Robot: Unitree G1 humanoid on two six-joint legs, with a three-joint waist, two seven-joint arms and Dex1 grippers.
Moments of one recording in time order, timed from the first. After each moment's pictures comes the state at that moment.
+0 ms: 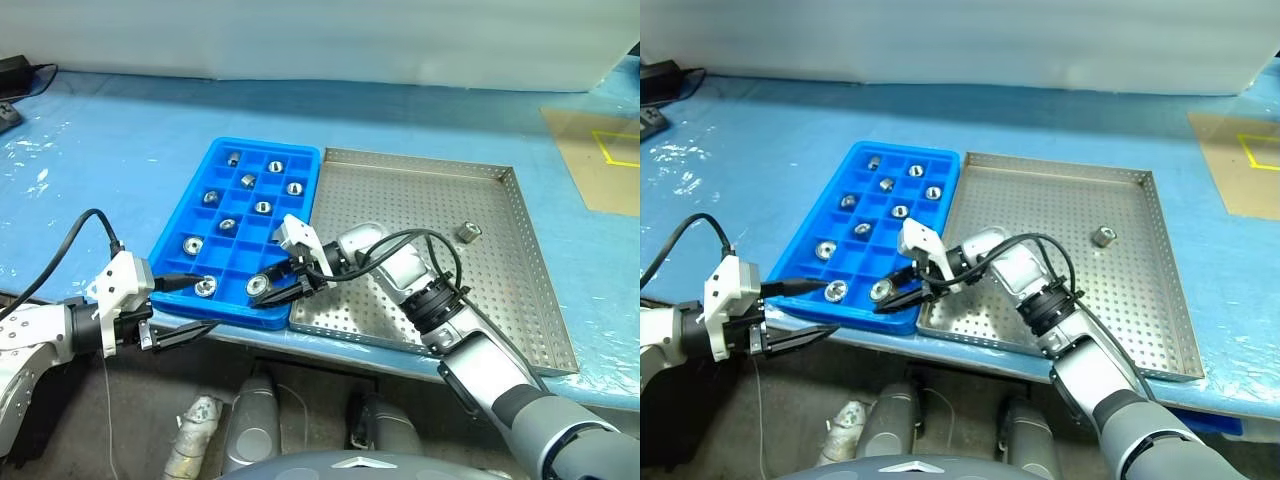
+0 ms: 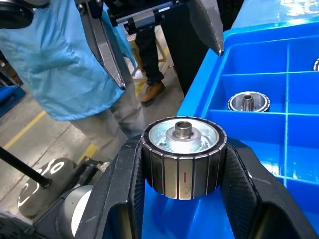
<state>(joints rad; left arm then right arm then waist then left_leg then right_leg) 0.23 0.86 0.37 -0.48 -0.57 0.45 -1.09 -0.78 -0.15 0.49 0.35 0.23 0.41 1.30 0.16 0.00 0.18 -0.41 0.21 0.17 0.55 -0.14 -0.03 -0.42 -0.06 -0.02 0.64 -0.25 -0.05</state>
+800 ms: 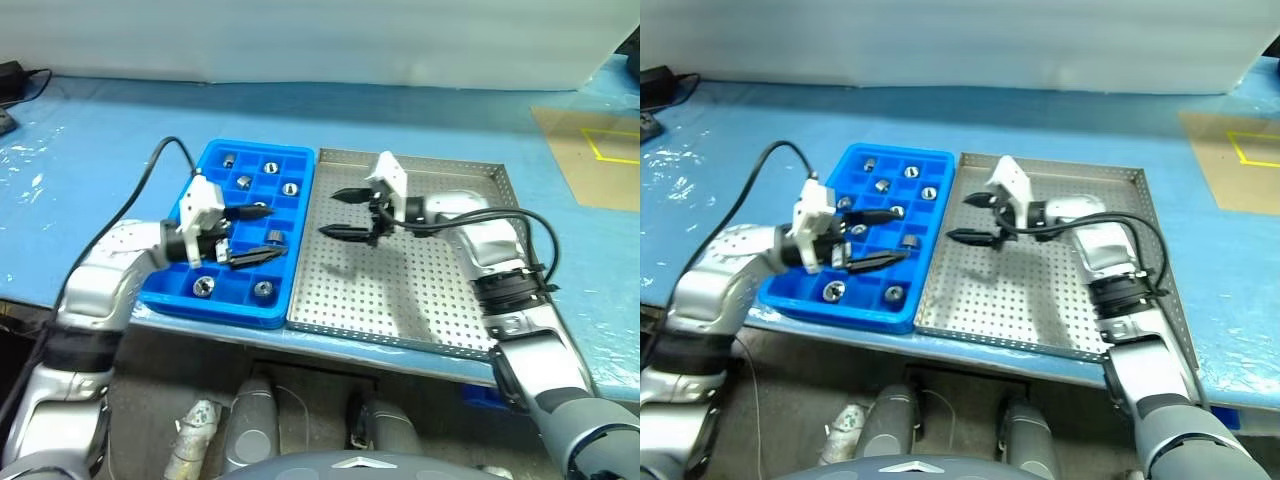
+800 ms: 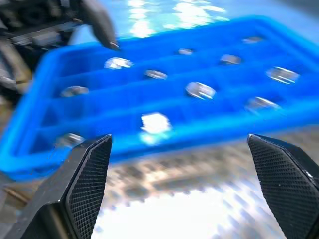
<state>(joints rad) -0.52 0.57 -0.05 0.03 -0.48 0.32 -1.18 -0.71 -0.47 0.10 0.20 0.24 0.51 1.05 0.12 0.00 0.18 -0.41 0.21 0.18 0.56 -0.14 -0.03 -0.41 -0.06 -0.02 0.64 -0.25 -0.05</state>
